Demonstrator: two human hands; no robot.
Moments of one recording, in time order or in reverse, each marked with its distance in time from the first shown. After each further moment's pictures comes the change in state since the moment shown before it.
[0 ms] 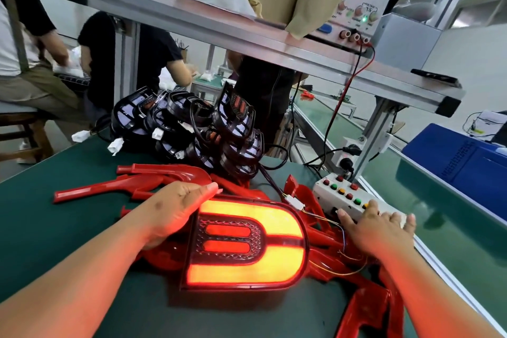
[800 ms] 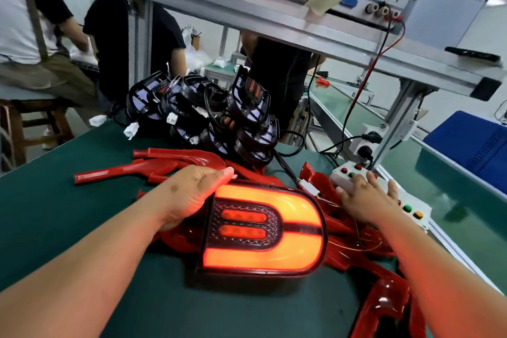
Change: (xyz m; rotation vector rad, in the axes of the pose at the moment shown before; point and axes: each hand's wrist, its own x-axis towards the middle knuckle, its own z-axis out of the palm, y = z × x) left_hand 0.001 0.000 0.002 -0.040 -0.002 0.047; right_hand 0.040 -0.037 0.006 0.111 0.044 -0.310
